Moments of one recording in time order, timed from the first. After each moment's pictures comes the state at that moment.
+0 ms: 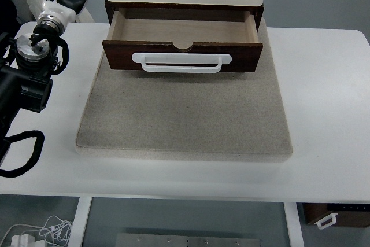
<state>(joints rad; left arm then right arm) -0.99 0.18 -1.24 -0.41 -0.21 -0.23 0.00 -0.02 0.00 -0.01 0.17 -0.04 0.07 0.03</state>
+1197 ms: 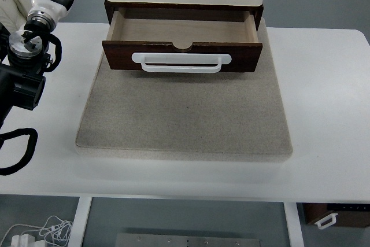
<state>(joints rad) -1.01 0.21 -1.20 -0.39 -0.21 -0.24 -0.04 -0.02 0.00 -0.01 0.17 -0.04 0.07 0.03</state>
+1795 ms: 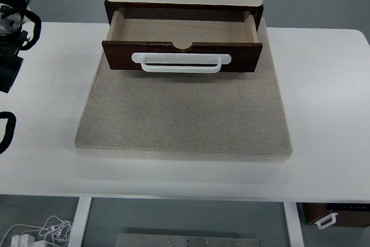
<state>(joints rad) -1.09 0.33 -1.15 -0.45 -0.12 -0.22 -0.06 -0.02 0.00 -0.01 0.17 -0.04 0.07 0.03</state>
